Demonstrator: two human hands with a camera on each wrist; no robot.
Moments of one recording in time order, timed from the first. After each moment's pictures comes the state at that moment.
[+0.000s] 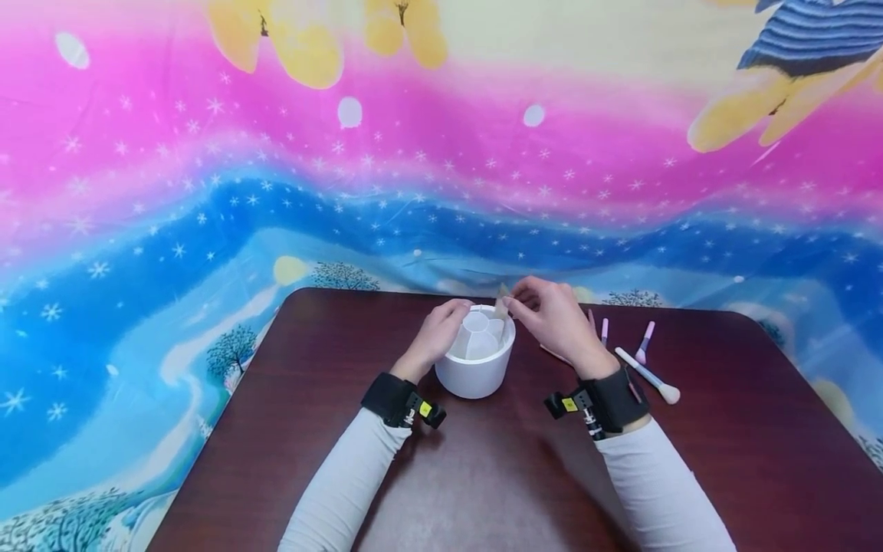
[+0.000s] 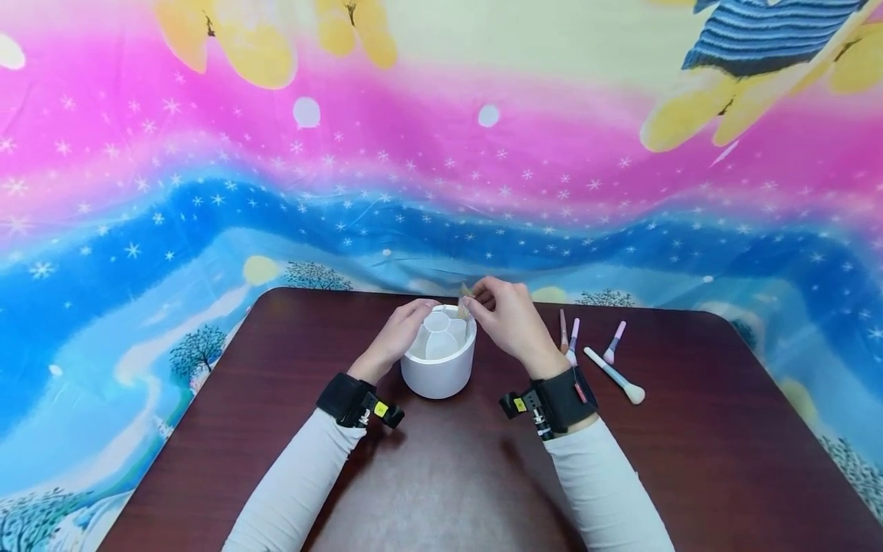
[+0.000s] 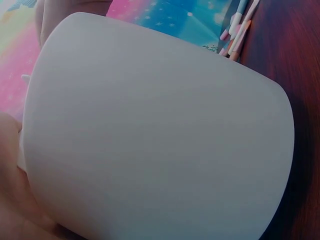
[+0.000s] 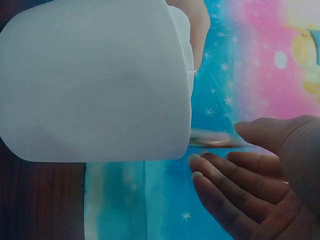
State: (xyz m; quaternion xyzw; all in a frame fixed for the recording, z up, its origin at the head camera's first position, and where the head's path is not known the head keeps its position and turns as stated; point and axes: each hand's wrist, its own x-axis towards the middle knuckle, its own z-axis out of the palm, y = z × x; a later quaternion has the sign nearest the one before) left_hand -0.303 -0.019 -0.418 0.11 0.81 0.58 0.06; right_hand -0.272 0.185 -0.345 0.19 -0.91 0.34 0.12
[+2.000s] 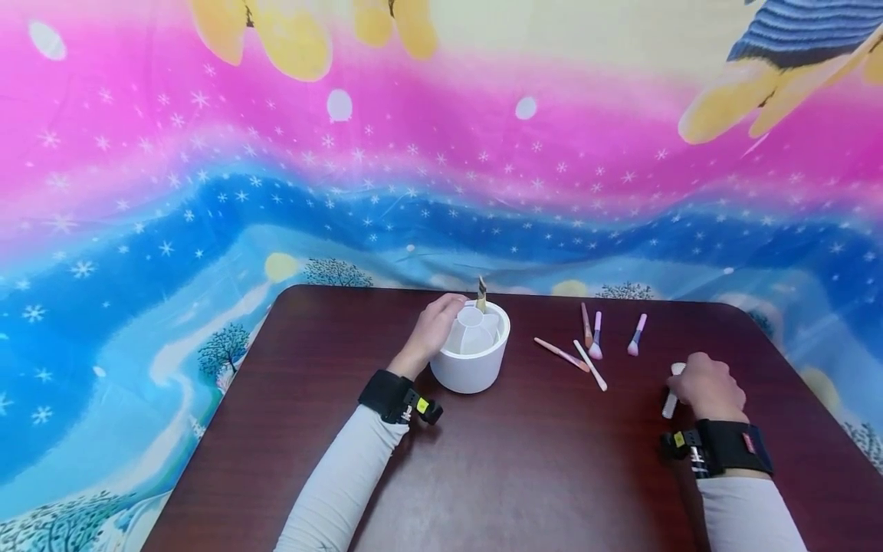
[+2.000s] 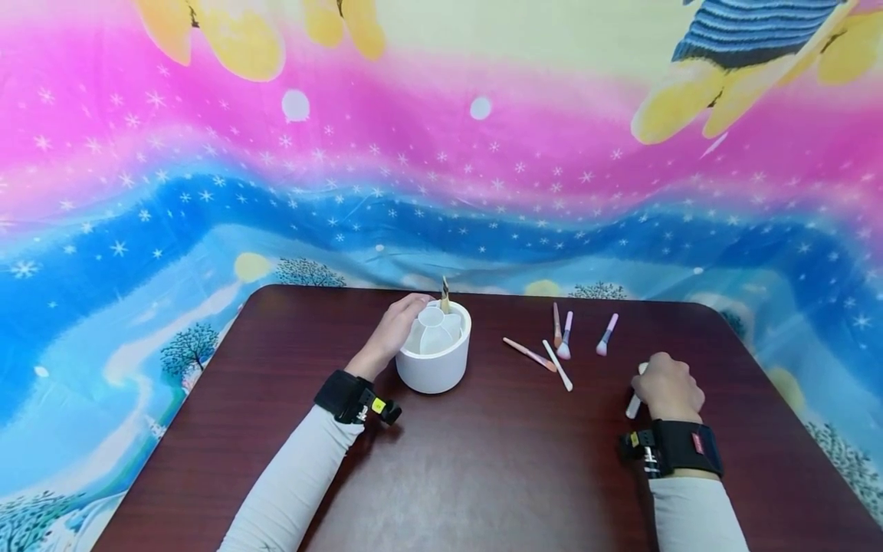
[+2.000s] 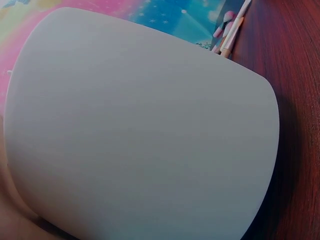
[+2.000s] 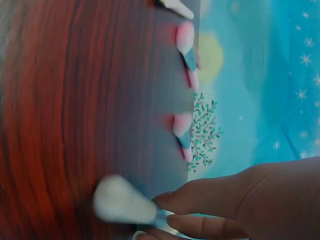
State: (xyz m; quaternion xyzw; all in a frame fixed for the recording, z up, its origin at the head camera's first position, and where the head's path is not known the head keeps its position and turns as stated) left_hand -0.307 -0.015 -0.425 0.10 0.80 0.59 0.04; right_hand -0.204 0.400 -0.414 -0.19 -0.96 0.18 -0.06
